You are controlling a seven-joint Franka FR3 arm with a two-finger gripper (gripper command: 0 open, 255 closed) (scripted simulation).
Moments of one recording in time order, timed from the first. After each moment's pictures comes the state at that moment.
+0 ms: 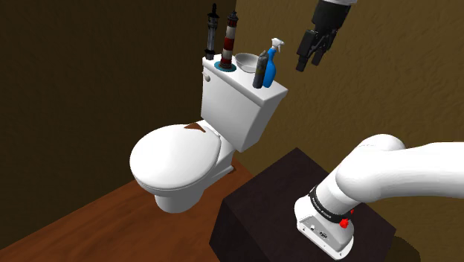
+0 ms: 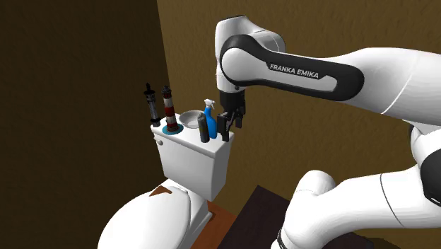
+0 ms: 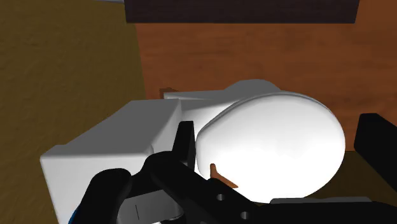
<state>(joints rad) -0.02 -0.77 -0.02 -2.26 -0.03 1.45 -0.10</state>
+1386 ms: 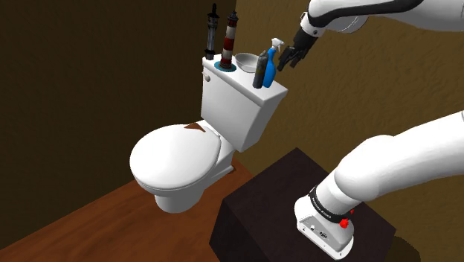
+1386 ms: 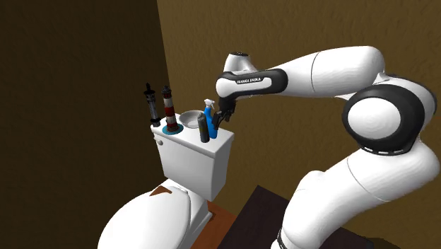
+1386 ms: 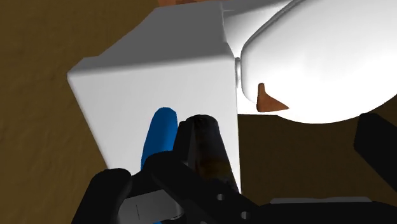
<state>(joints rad) -0.06 -0.41 -0.32 -2.32 -0.04 2.14 -0.37</state>
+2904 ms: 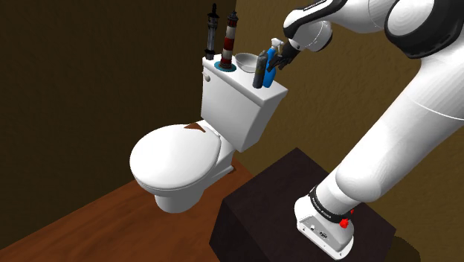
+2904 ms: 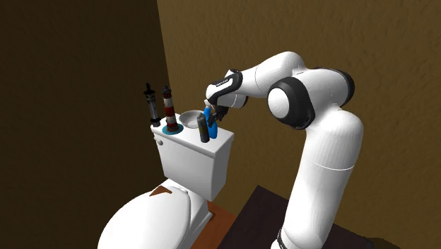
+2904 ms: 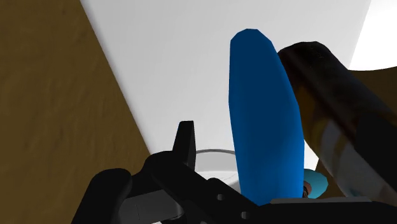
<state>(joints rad) -0.02 0.06 -0.50 -2.11 0.37 2.46 -0.74</state>
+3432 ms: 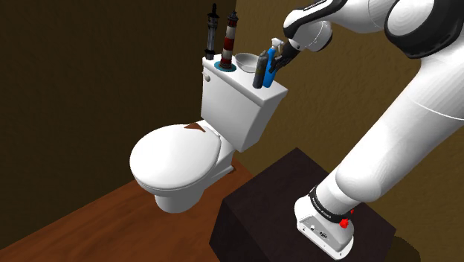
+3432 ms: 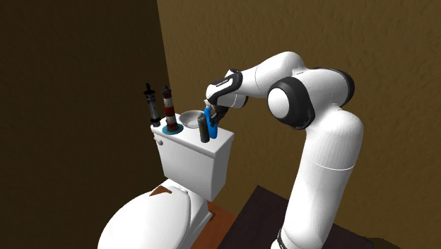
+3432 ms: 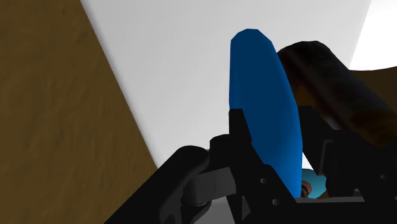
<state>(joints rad) -0.02 0.06 -0.50 -2.11 0.37 2.46 -0.74</state>
